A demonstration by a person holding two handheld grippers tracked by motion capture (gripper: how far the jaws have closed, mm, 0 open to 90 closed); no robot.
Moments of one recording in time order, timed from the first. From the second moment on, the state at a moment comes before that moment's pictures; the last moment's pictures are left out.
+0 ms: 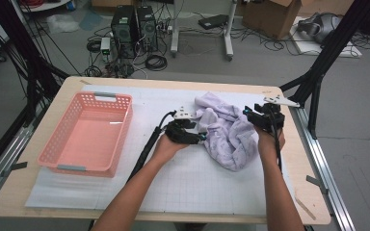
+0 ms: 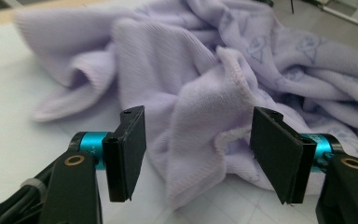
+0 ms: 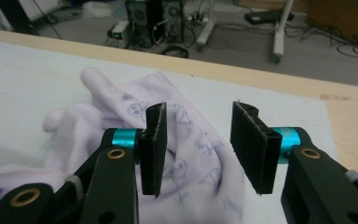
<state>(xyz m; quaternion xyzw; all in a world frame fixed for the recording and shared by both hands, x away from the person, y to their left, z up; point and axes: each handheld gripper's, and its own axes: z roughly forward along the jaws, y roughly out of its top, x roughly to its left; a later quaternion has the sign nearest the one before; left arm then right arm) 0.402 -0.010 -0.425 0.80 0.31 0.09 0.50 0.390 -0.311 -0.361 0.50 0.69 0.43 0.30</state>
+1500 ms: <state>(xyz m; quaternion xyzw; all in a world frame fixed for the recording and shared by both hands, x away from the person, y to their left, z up) 0.323 -0.038 -0.414 0.88 0.21 0.10 0.42 0.281 -0.380 -0.410 0.51 0.69 0.45 0.26</state>
